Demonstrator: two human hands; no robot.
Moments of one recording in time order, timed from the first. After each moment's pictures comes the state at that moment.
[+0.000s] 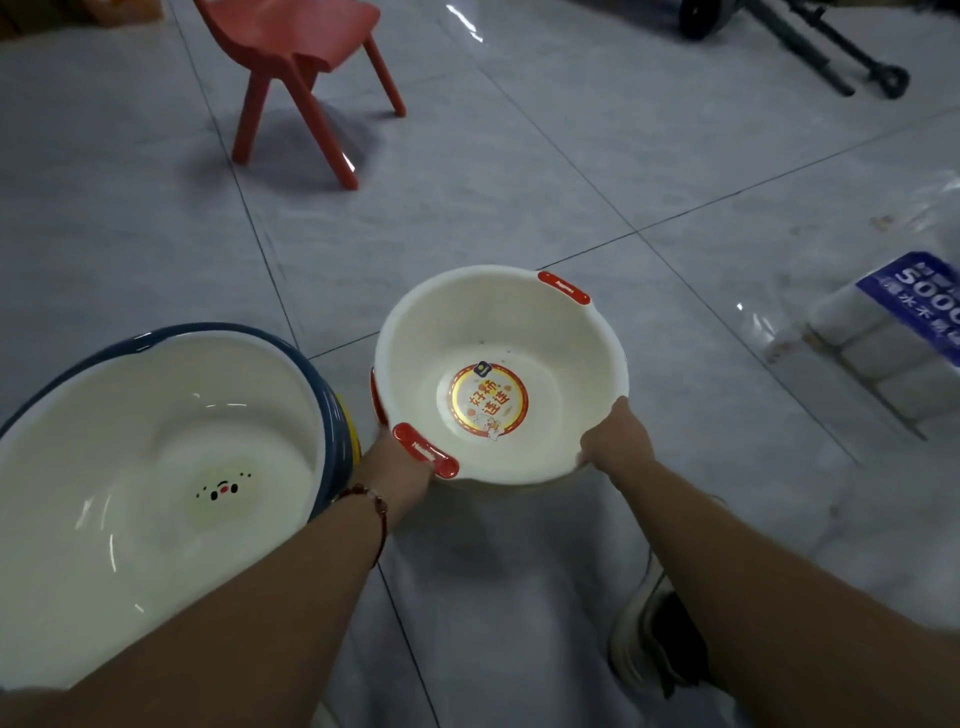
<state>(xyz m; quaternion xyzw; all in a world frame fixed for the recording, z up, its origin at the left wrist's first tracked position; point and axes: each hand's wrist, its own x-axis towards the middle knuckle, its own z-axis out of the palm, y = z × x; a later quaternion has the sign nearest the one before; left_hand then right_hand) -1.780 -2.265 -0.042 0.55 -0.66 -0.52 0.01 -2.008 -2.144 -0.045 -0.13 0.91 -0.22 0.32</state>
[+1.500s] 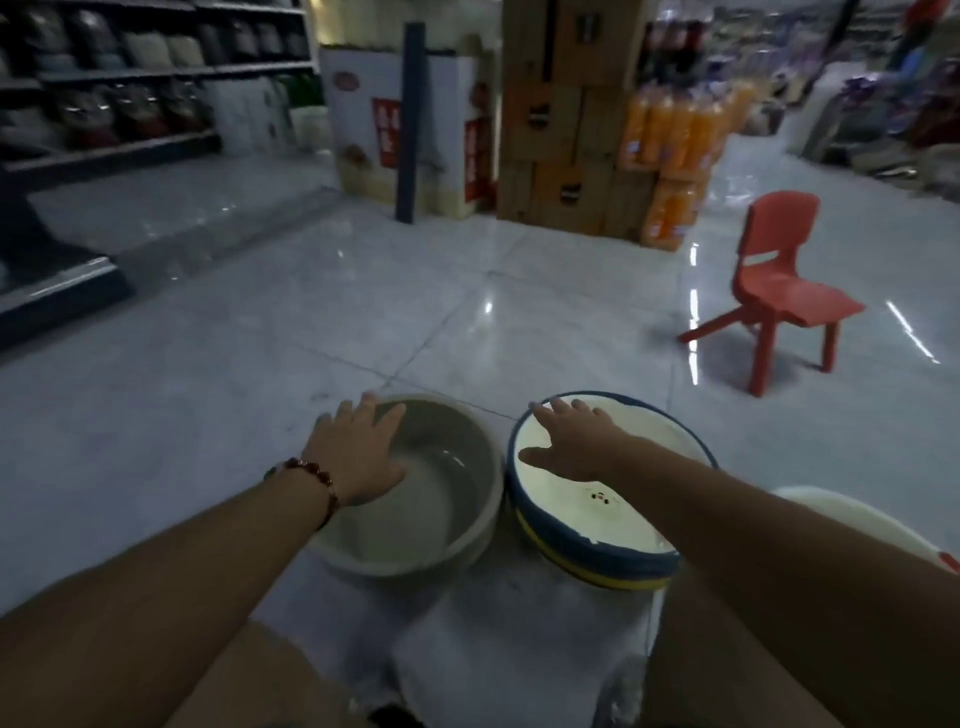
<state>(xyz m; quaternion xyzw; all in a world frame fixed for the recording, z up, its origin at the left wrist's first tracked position) -1.280 -2.113 0.172 0.75 -0.65 -0.04 -0.09 -1.553 -2.203 0.196 -0.85 0.50 0.11 0.09</state>
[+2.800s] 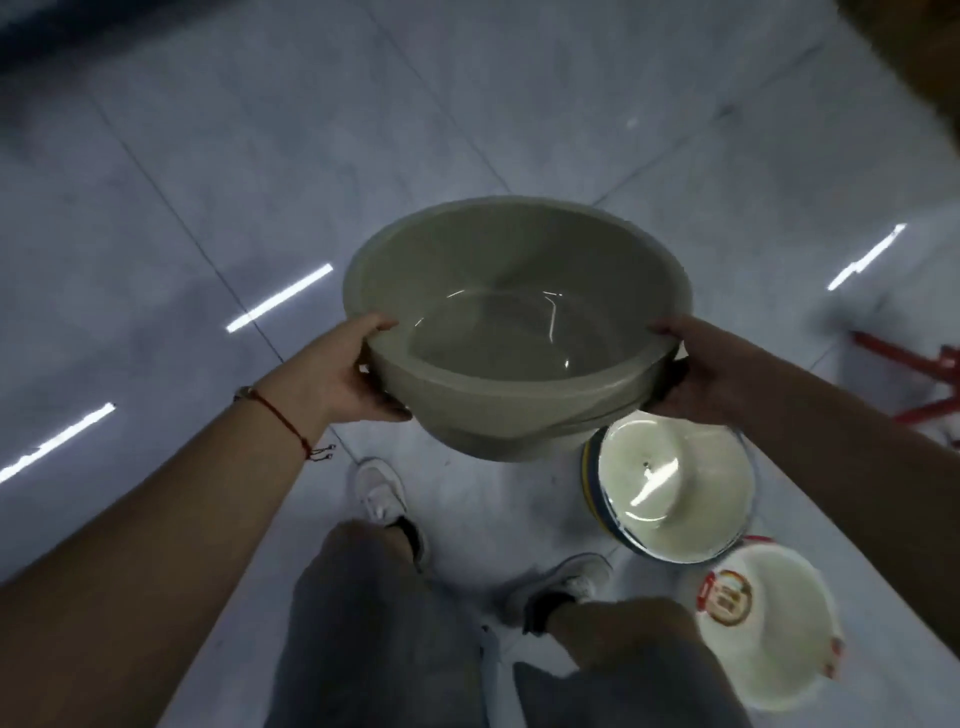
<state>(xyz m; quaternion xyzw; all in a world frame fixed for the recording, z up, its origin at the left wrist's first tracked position) -1.055 -2.102 0.434 0.58 0.28 -0.61 0.47 -1.293 -2.328 0.487 -0.28 0.73 0.05 0.63</state>
